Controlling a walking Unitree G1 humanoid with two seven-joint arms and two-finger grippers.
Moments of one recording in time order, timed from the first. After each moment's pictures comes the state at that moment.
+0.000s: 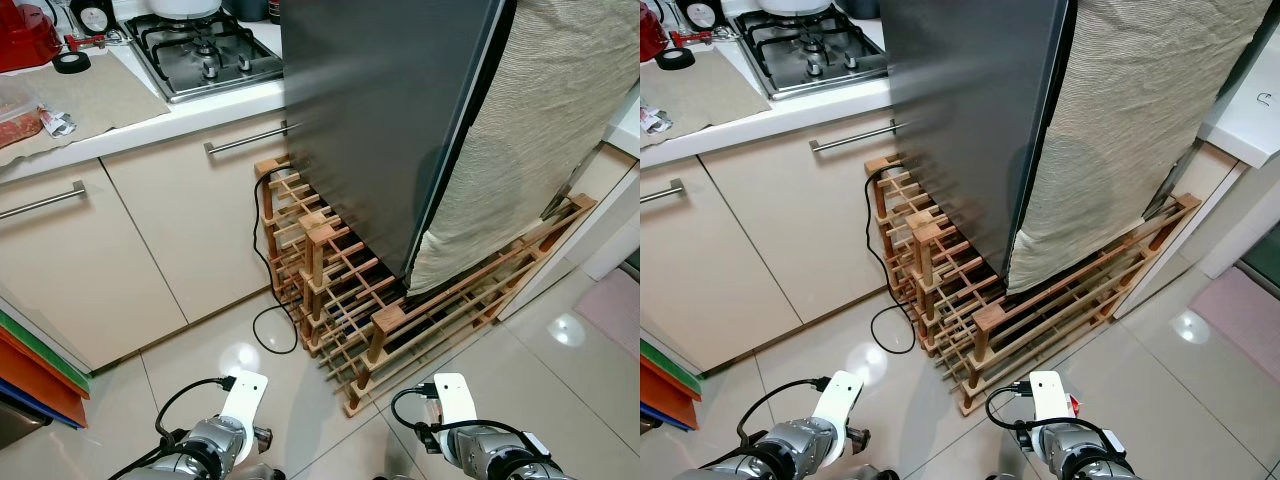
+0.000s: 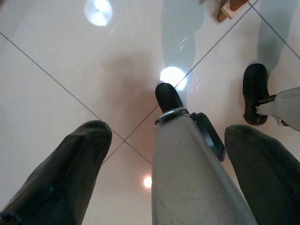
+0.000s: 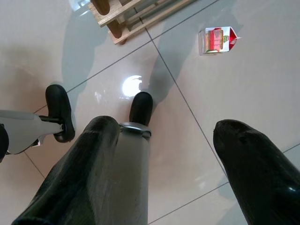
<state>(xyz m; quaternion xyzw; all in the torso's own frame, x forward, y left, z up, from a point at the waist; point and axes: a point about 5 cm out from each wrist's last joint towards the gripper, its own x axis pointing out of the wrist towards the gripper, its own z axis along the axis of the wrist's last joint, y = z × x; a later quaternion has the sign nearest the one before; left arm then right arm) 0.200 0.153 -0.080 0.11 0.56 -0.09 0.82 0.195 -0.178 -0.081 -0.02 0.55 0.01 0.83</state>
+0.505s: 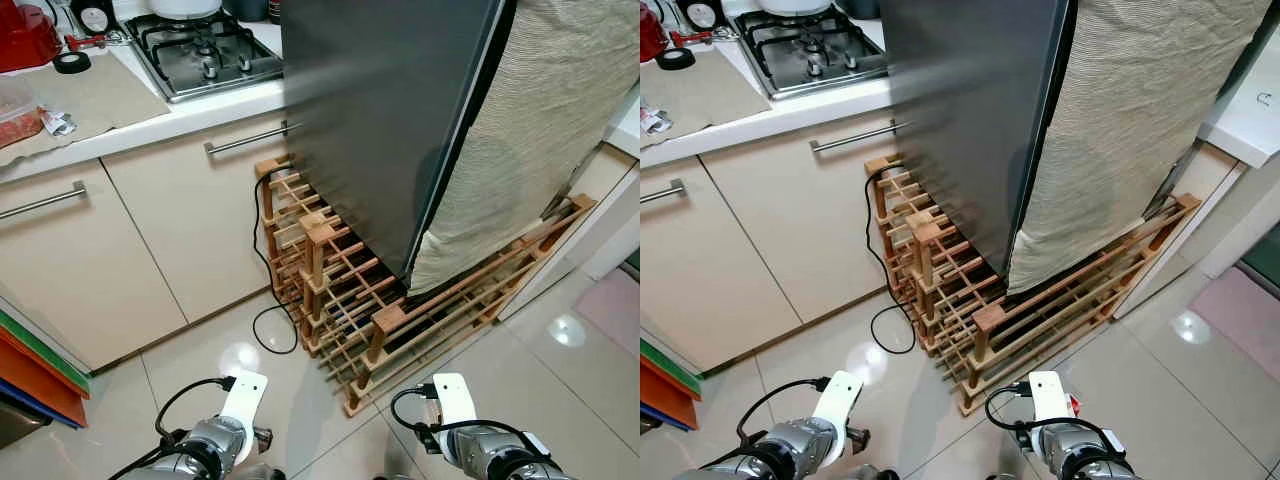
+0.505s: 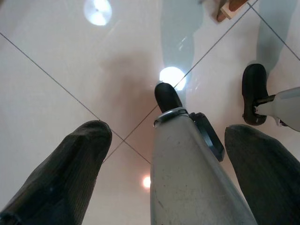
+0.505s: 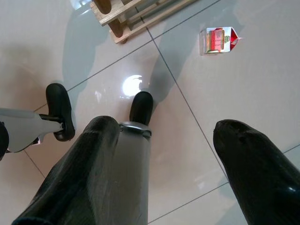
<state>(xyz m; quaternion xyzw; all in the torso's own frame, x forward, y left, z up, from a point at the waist) 0.200 0.152 -0.080 0.11 0.56 -0.09 0.82 0.195 -0.178 -0.081 -0.03 0.56 0.02 0.83</state>
